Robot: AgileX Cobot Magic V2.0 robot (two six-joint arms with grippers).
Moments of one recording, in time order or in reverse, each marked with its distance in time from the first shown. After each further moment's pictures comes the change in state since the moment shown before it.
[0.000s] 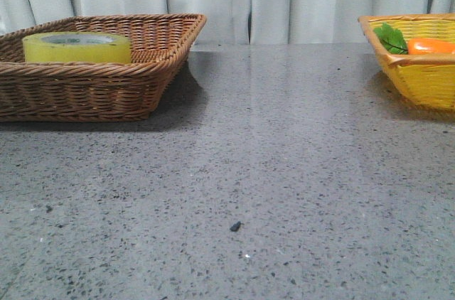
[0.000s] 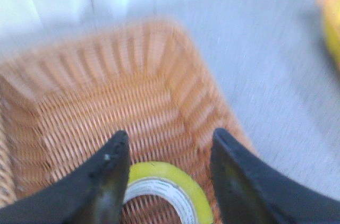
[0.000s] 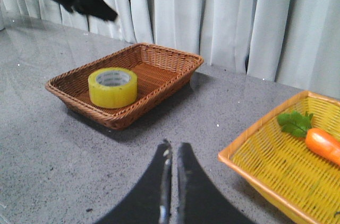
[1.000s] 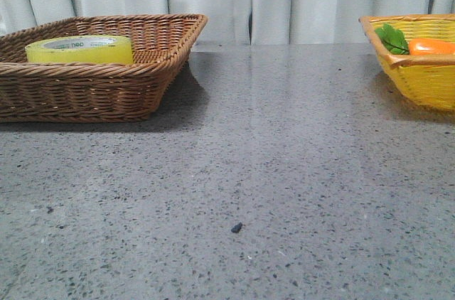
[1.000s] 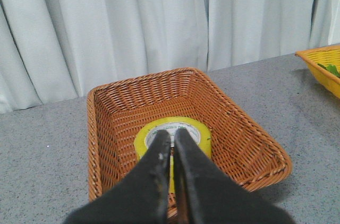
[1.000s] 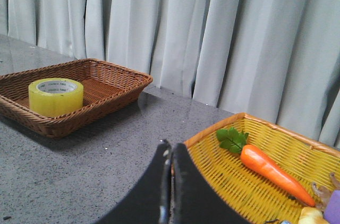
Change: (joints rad) left arm -0.034 -1.041 0.936 0.041 -0.417 0.062; right arm 0.000 -0.236 0.210 -0.216 -0.113 0.000
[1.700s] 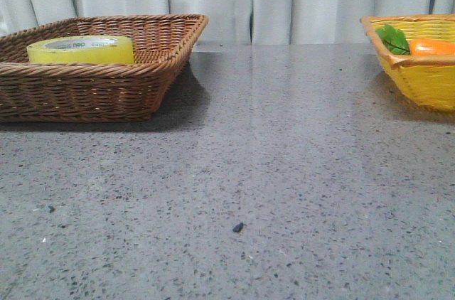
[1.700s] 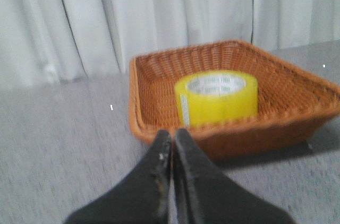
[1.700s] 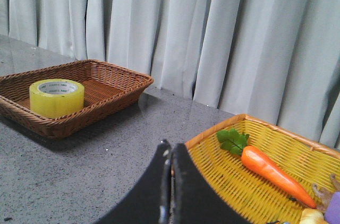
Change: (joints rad) left arm 0.000 -0.334 0.490 0.236 -0.277 -0.208; right arm 0.000 0.000 0.000 0.000 -0.002 0.000
